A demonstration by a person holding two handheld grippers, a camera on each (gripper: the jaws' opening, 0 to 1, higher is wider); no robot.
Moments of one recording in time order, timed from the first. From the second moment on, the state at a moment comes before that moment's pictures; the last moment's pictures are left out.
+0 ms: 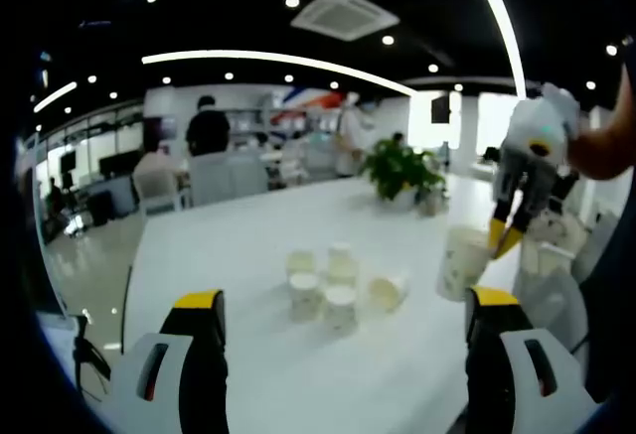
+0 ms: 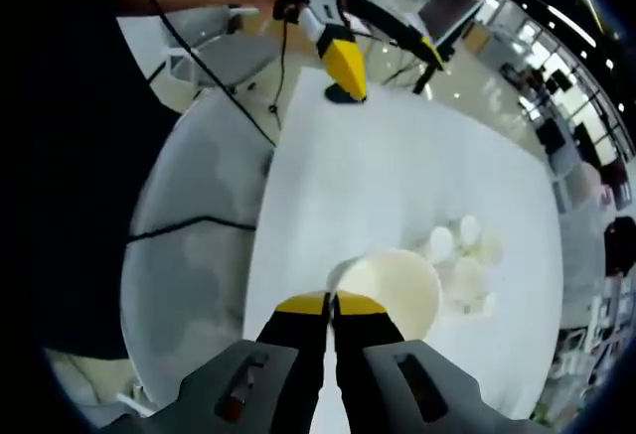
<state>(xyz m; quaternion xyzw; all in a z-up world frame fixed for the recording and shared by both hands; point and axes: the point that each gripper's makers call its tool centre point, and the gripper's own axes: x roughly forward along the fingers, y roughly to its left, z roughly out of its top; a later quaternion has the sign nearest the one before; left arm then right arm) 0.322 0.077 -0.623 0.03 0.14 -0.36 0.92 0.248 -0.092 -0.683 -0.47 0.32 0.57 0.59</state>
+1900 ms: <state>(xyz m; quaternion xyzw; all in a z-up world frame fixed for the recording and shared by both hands) 0.317 0.073 -0.635 0.02 0.16 -0.36 0.92 0.237 -0.077 -0.804 -0.47 0.34 0.57 0.58</state>
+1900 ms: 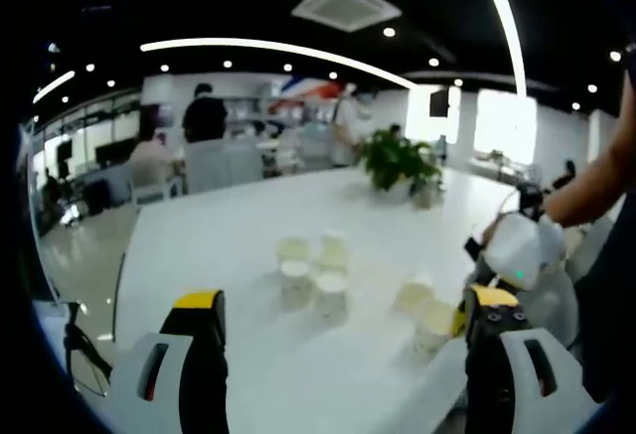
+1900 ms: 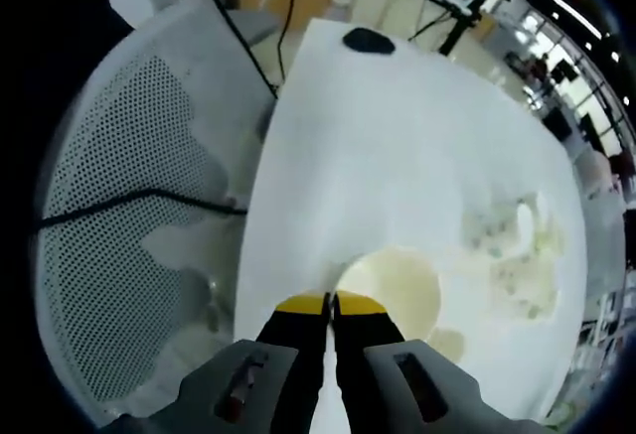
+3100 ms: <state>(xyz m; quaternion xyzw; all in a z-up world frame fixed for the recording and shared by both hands) 0.318 0.059 -0.634 0.01 0.13 -0.38 0.91 0.315 -0.147 -0.665 -0.19 0.24 0.49 0.82</state>
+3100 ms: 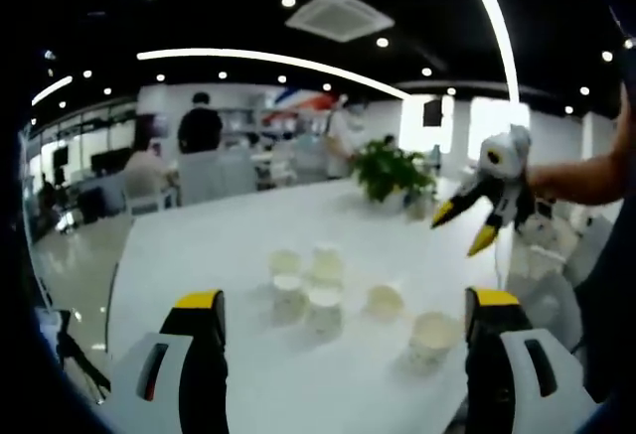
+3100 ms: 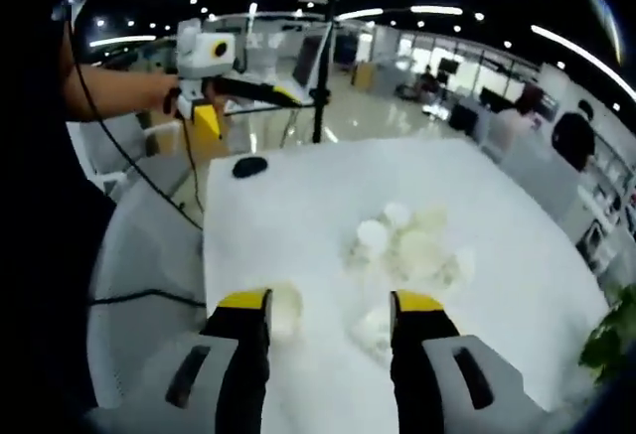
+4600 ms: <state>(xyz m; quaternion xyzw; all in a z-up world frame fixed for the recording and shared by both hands) 0.310 0.071 -0.676 0.05 0.16 -0.35 0.92 0.338 -0.213 -0.672 -0.17 0.16 0.45 0.86</state>
